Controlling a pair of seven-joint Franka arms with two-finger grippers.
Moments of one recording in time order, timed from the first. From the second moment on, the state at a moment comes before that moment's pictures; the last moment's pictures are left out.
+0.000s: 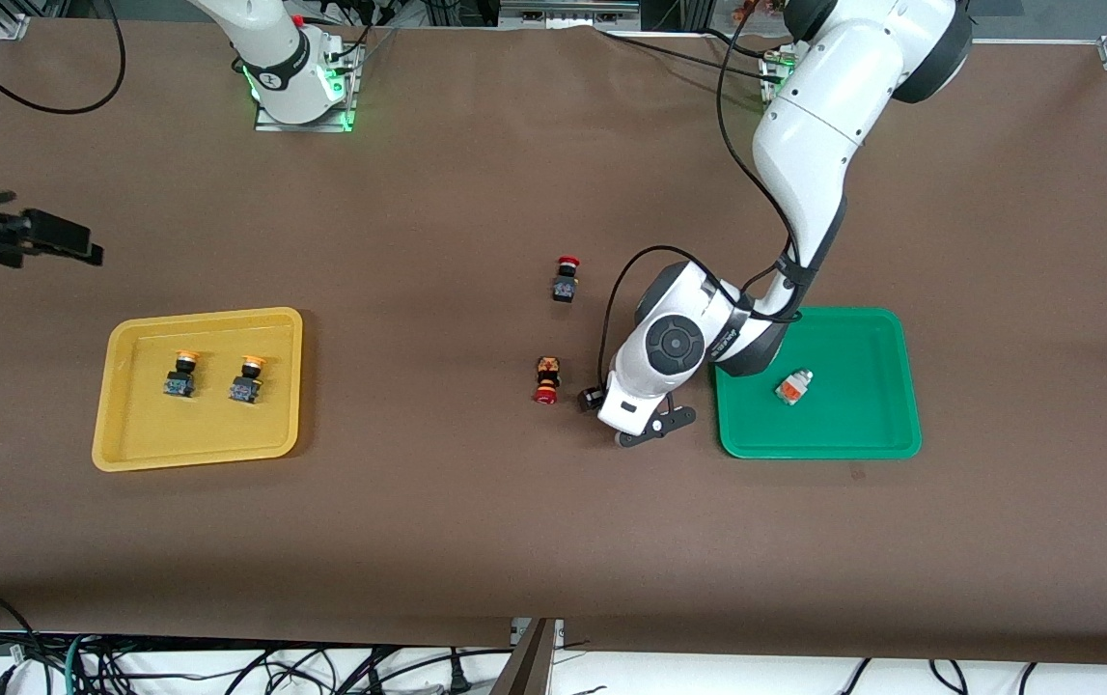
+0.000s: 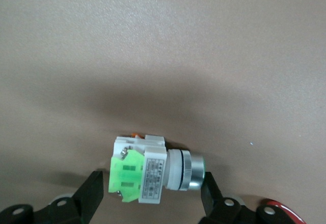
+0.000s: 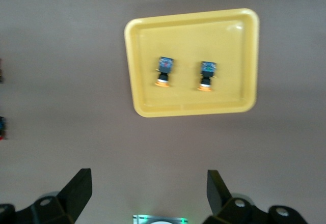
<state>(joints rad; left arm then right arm) -0.41 0.94 -0.19 -1.33 -0.02 2.26 -0.92 0.15 0.17 -0.22 -1.37 0.05 1.40 -0.08</state>
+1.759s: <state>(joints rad) -0.31 0.80 -0.18 -1.30 0.01 2.04 -0.71 0.09 0.12 -0.13 -1.41 -0.01 1.40 -0.09</state>
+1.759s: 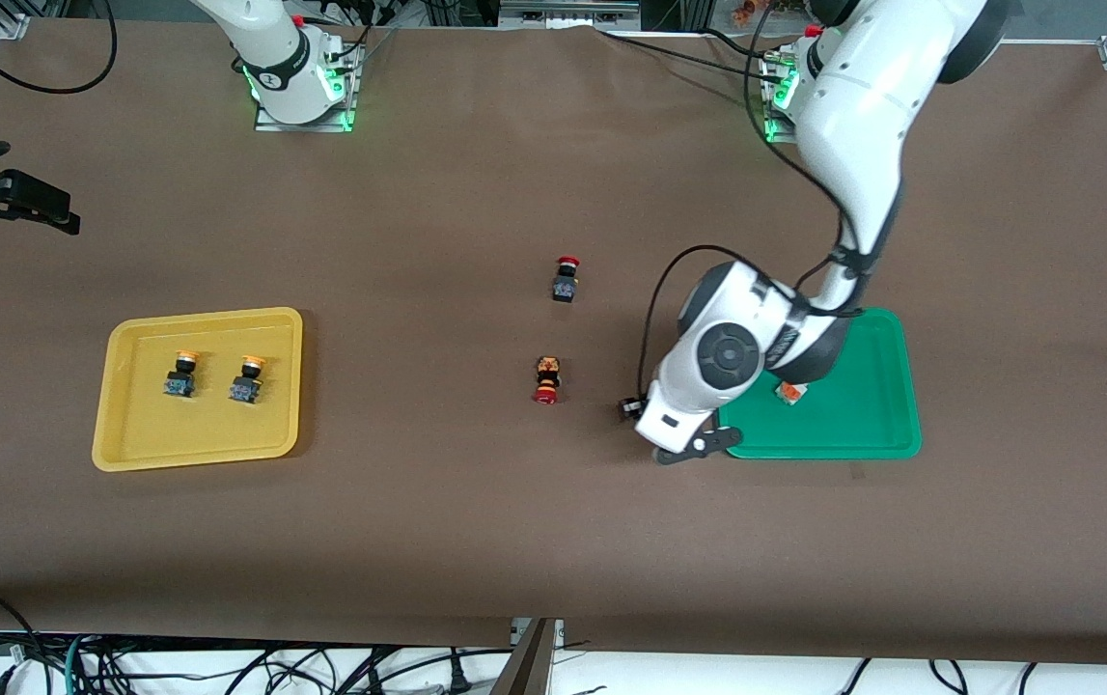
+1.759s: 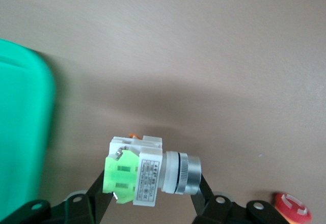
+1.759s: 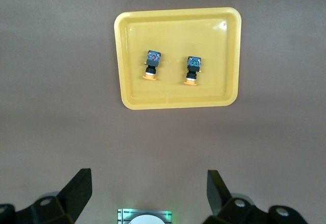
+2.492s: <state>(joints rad) 0.10 0.59 -0.16 -1.64 0.03 1.97 0.04 0.09 0.12 -0.13 -1.41 -0.01 1.40 -0.09</state>
